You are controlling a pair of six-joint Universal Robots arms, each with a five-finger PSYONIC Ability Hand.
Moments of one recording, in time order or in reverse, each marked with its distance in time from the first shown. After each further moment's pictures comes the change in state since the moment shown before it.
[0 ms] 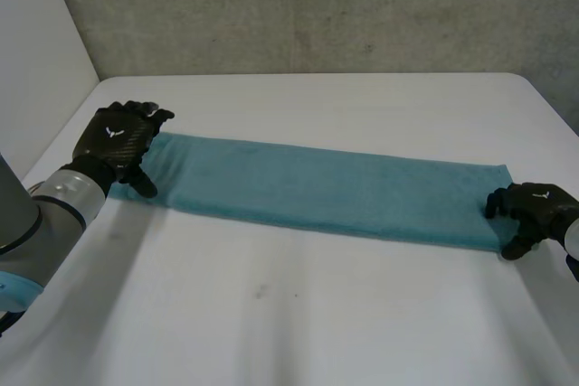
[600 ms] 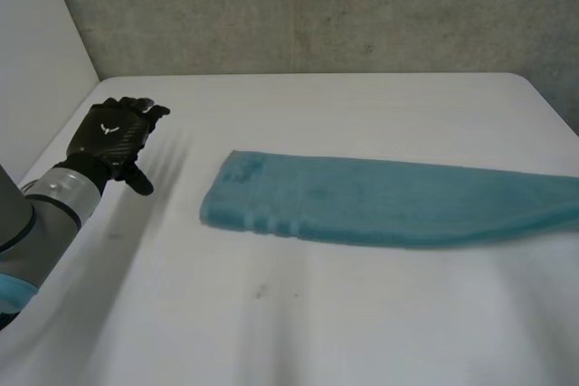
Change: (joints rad) left arm 0.007 0.029 -0.013 0.000 -0.003 0.000; right arm -0.202 -0.042 -0.212 -0.090 0.326 -0.157; left_hand 0.000 0.000 0.000 0.000 0.000; right_hand 0.420 0.565 0.558 0.582 0.561
